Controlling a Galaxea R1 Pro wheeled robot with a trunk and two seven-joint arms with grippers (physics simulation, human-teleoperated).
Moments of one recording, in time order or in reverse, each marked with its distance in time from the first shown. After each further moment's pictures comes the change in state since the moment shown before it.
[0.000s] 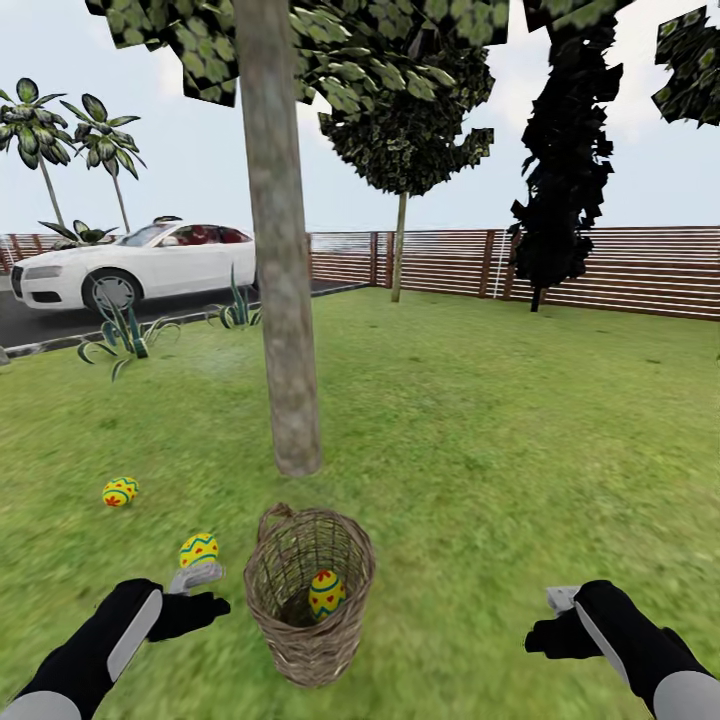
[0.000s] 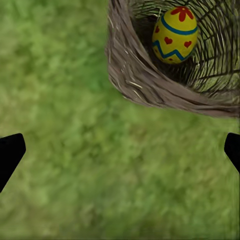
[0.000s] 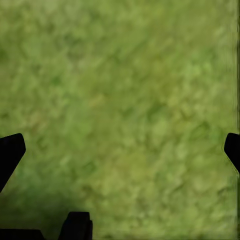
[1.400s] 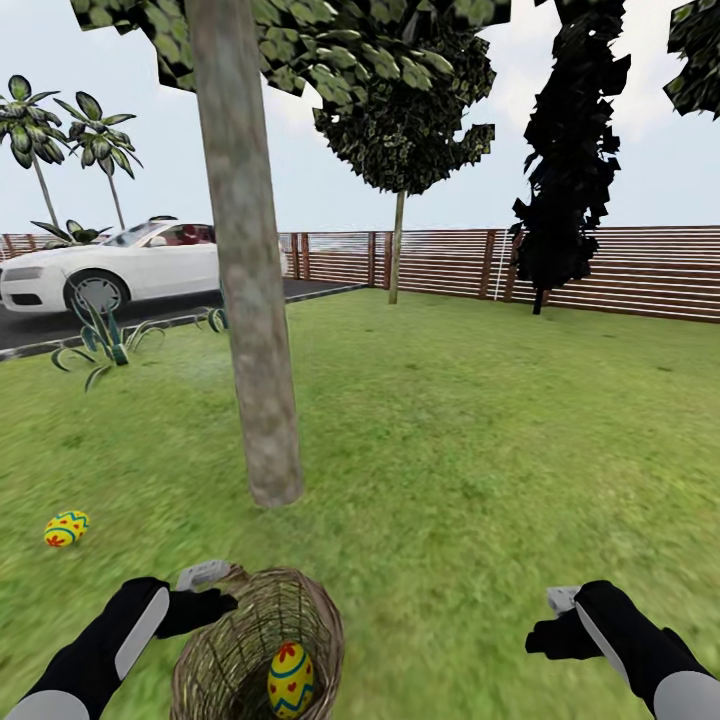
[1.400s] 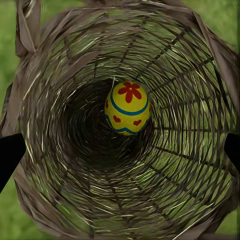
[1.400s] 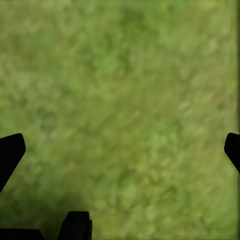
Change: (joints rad) left arm -0.001 -0.022 0.004 -0.010 0.002 -0.006 0.003; right arm 0.000 0.000 0.001 0.002 0.001 -0.001 0.000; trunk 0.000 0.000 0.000
